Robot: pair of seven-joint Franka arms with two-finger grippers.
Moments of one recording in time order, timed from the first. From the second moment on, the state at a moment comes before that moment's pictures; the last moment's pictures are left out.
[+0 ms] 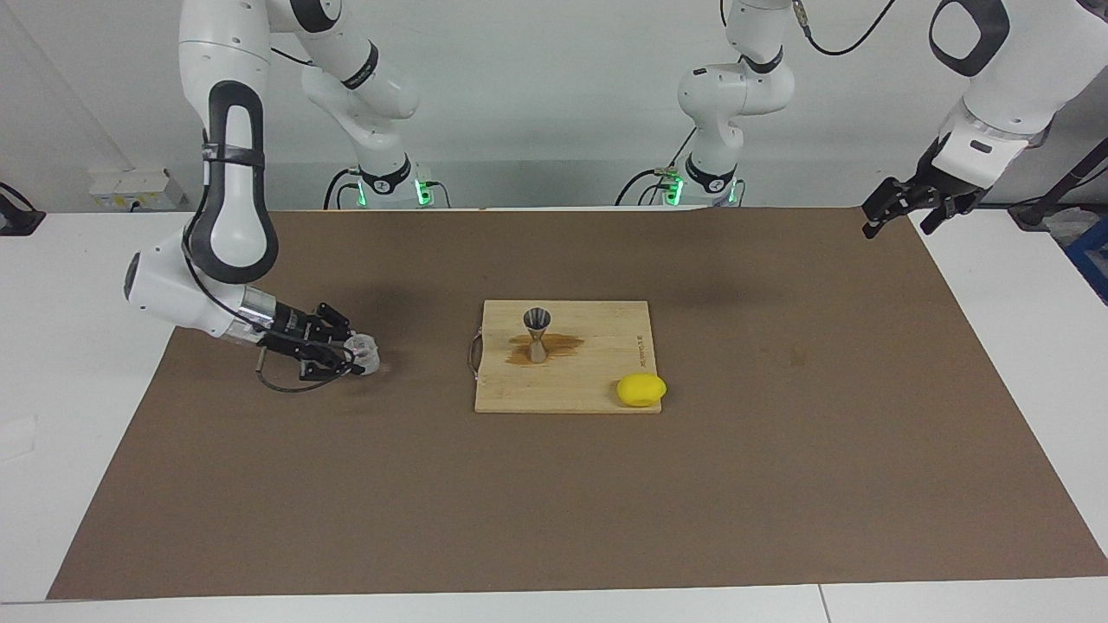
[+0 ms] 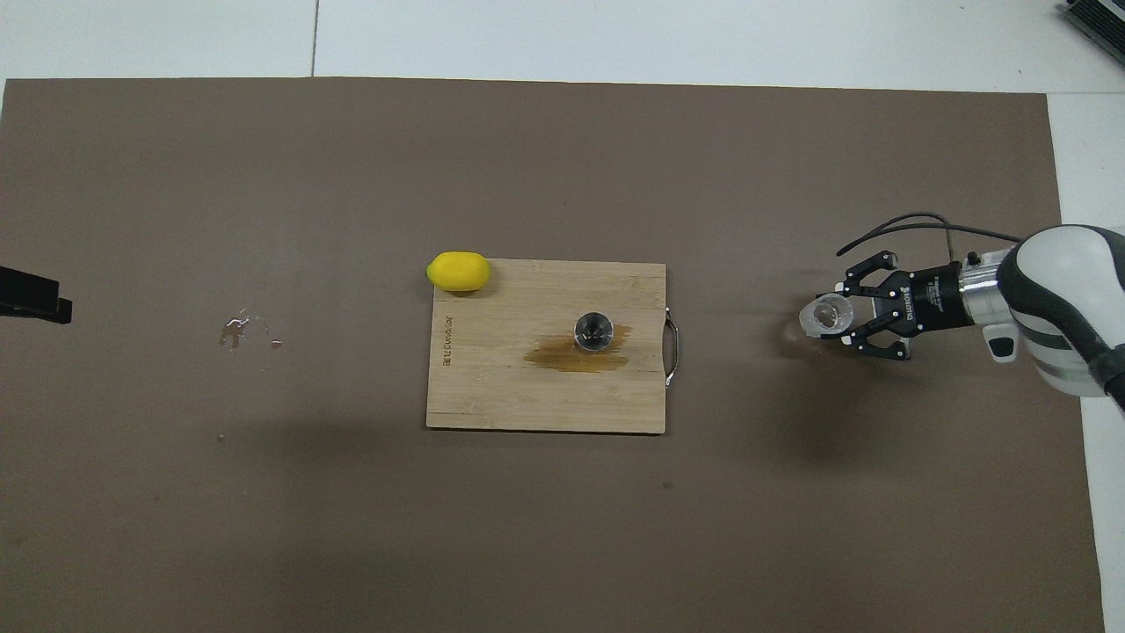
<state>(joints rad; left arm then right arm) 0.02 -0.05 0.07 -1.67 0.00 1.58 0.07 -0.32 0.34 0.10 -1.98 0.74 1.96 0.90</state>
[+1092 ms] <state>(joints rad) -0.07 -0.05 0.01 -1.66 0.00 1.57 0.00 -0.44 0.36 0.10 -1.98 0.74 1.95 0.77</state>
